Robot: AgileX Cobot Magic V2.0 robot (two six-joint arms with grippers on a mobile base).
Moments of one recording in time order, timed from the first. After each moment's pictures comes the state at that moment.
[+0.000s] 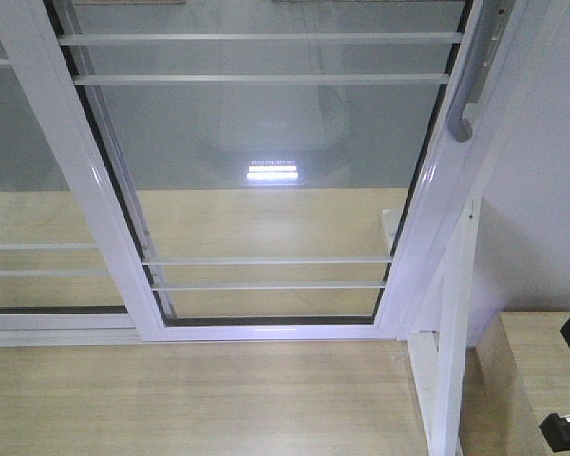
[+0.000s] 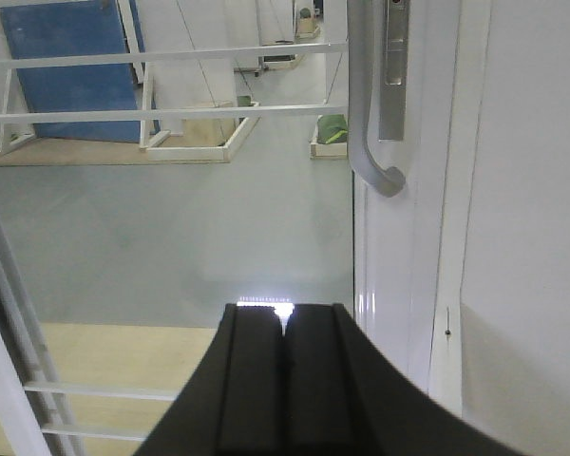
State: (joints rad) left arm -0.09 -0.01 0.03 -0.19 0.15 0.18; right arm 0.15 -0.01 0.03 0.03 0.18 0.03
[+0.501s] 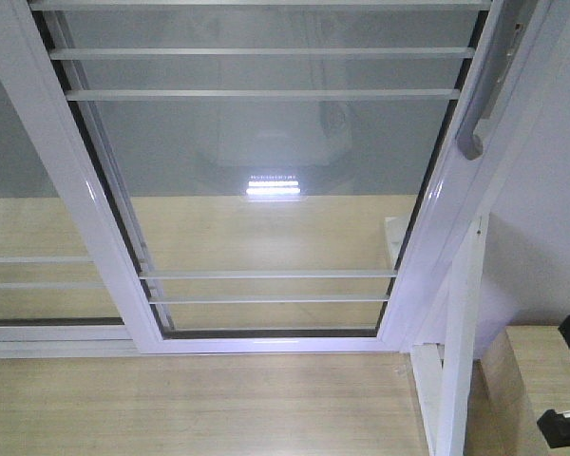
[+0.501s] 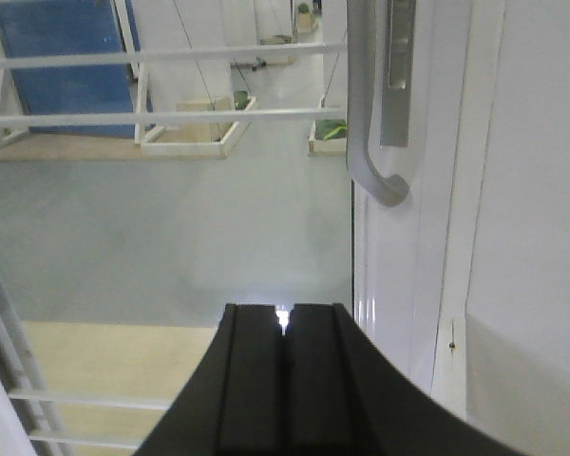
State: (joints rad) left arm -0.09 -0.01 0.03 -0.19 0.15 0.18; right arm 0.16 0.04 0.03 0.03 0.16 0.03
